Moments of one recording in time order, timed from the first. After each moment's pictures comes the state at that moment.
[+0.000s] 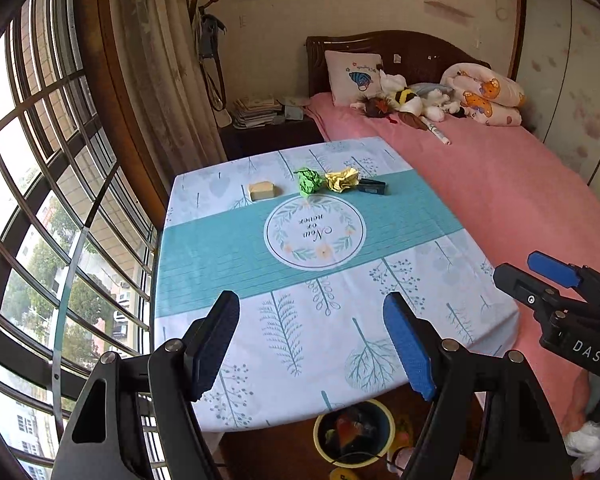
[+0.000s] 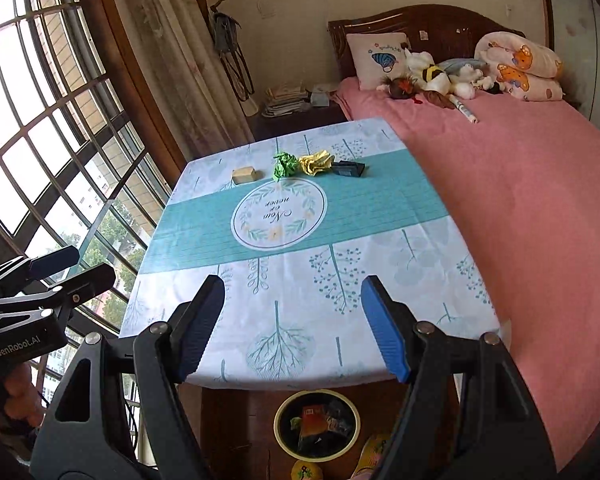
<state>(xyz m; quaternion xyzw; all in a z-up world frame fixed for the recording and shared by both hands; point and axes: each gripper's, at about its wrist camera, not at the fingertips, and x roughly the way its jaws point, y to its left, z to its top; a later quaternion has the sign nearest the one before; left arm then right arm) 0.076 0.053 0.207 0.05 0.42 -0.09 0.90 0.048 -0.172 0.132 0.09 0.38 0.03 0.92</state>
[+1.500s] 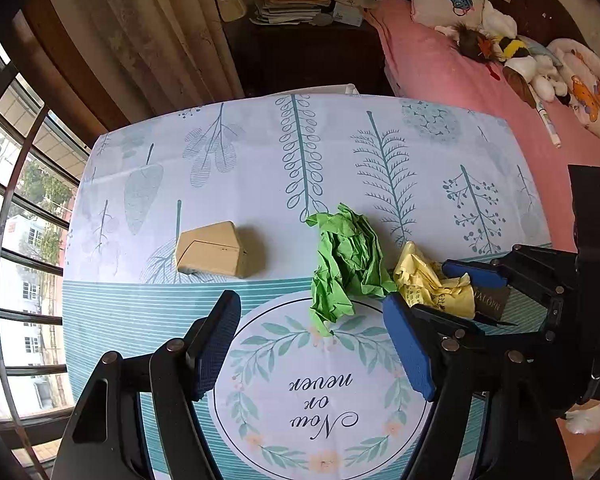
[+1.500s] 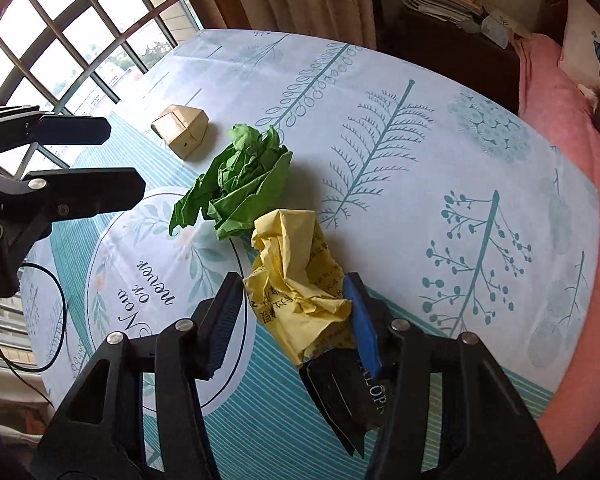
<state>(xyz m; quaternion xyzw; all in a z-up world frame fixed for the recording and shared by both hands) 0.572 -0.033 -0.009 -0.02 0.60 0.01 0.80 0.599 -0.196 -0.118 -0.11 0.56 0.32 0.76</state>
